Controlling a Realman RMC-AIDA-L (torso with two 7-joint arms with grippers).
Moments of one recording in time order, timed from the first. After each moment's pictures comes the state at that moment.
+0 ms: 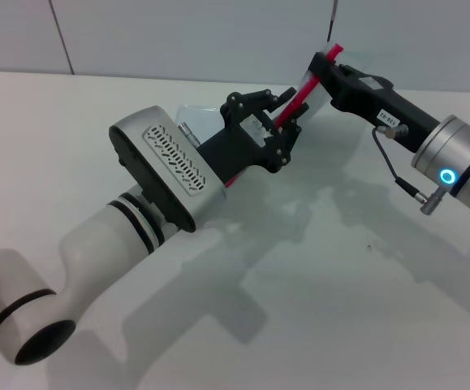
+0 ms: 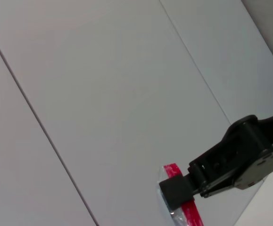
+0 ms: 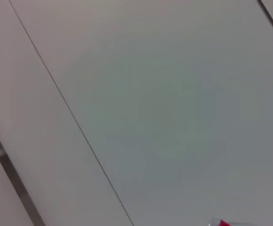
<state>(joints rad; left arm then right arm) -0.76 -2.05 -0.19 -0.38 1.95 1.04 0.33 0.87 2.05 -0.71 0.12 -1.18 -1.20 0.99</state>
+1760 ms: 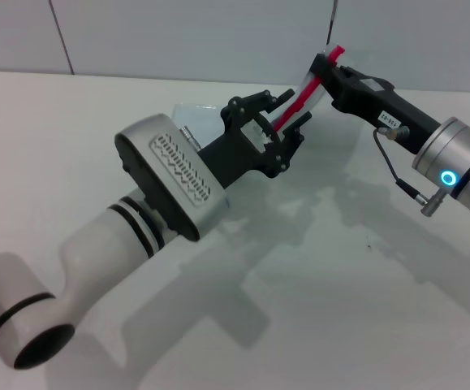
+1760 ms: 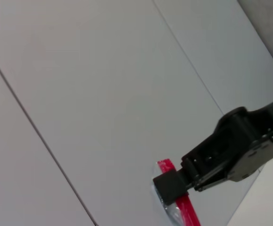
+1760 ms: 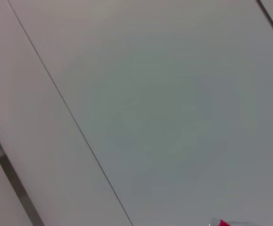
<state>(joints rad) -0.75 -2.05 -0.19 -0.39 1.95 1.03 0.38 0.87 2.05 -0.70 0.13 -1.18 -1.20 0.99</state>
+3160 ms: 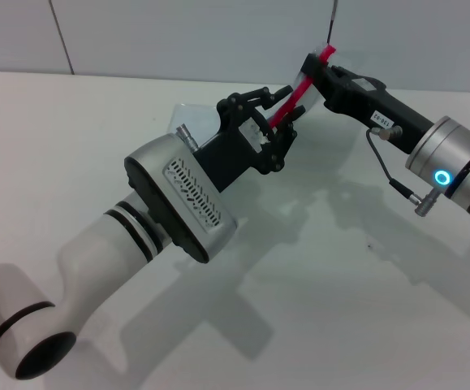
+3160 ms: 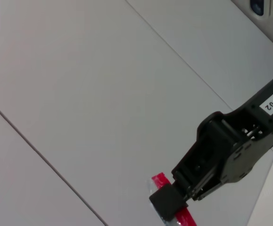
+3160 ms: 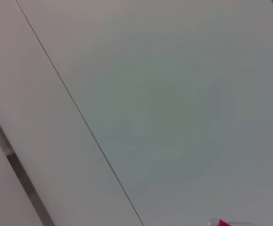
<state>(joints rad) -0.73 -2.05 -0.19 -0.41 1.92 1.07 0.62 0.89 2.05 -0.71 0.14 -1.18 -1.21 0.99</state>
